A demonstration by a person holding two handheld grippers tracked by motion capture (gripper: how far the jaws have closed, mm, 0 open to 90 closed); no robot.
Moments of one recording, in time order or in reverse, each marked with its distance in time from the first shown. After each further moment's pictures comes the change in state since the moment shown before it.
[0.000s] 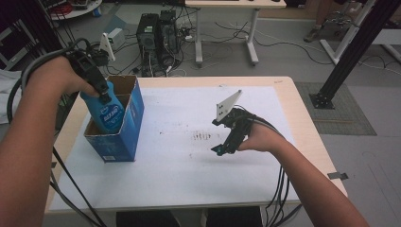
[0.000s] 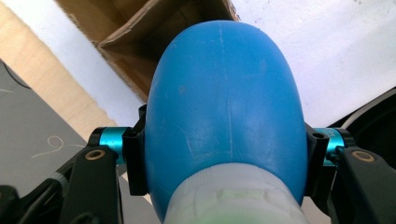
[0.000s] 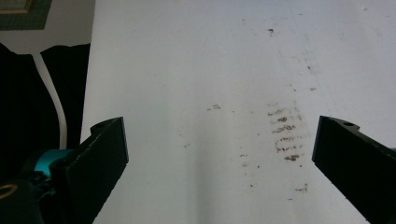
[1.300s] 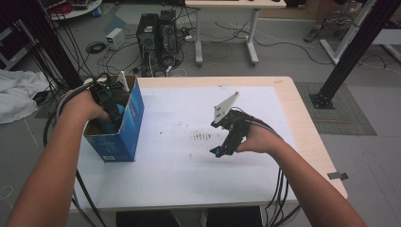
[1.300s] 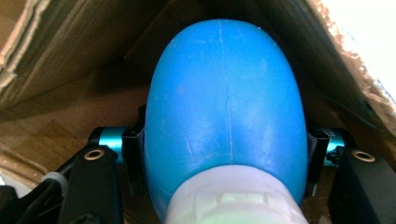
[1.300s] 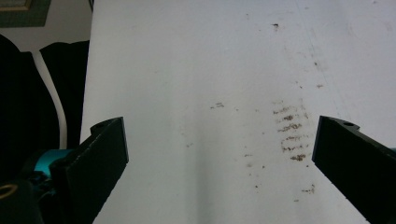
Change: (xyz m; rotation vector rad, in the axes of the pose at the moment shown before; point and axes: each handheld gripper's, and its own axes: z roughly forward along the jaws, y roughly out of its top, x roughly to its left) left arm 0.010 0.007 0.097 0.028 0.003 0.135; right arm 0.001 0.000 0.007 0.017 0.009 0.009
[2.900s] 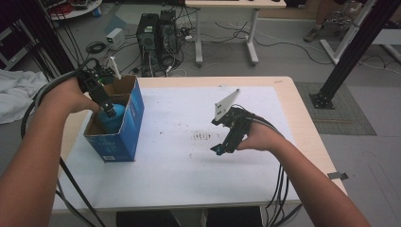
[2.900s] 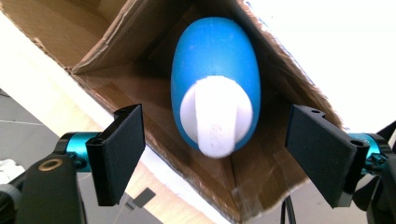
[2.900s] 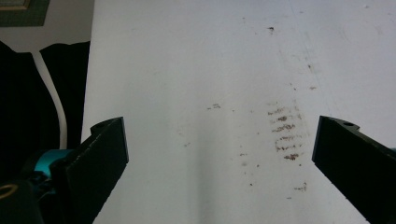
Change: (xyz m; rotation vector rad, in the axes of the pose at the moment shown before) left arm -0.017 -0.016 -0.061 -0.079 0.072 0.012; right arm -0.001 0.004 -0.008 0.002 -0.005 -0.002
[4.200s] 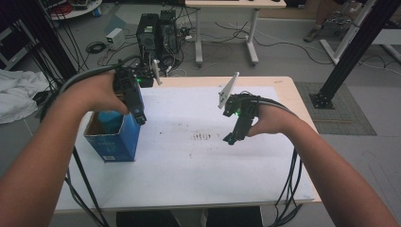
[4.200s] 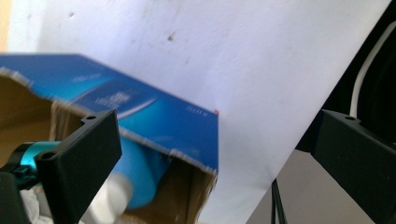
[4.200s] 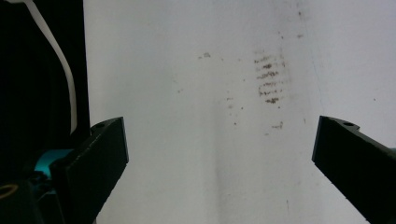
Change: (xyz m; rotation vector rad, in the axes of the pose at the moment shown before) left arm -0.107 0.059 -0.031 0.008 -0.028 0.413; right arm -0.018 0.021 -0.036 0.256 0.017 0.023
